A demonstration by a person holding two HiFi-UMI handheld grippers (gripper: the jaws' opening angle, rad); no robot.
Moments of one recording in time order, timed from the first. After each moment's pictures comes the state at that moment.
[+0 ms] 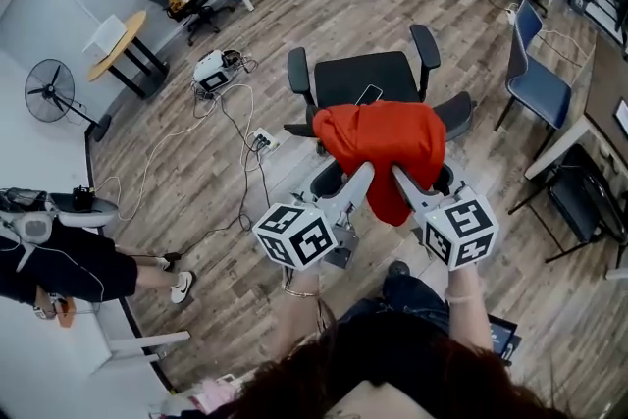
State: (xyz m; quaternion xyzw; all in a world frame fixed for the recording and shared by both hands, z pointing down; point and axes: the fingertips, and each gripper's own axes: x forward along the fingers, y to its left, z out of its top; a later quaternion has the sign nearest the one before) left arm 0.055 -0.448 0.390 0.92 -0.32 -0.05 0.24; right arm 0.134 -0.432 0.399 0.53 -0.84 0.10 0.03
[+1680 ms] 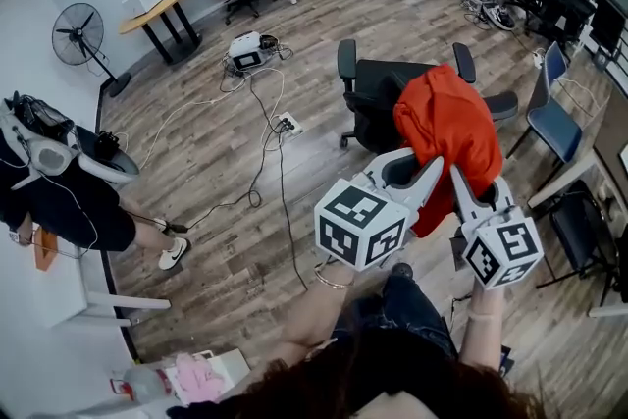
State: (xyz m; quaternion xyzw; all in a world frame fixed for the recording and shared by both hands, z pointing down) left arm 0.019 -0.318 0.325 0.95 -0.27 -0.03 0.13; right arm 0.056 -0.315 0.342 0.53 -0.85 0.03 0.01
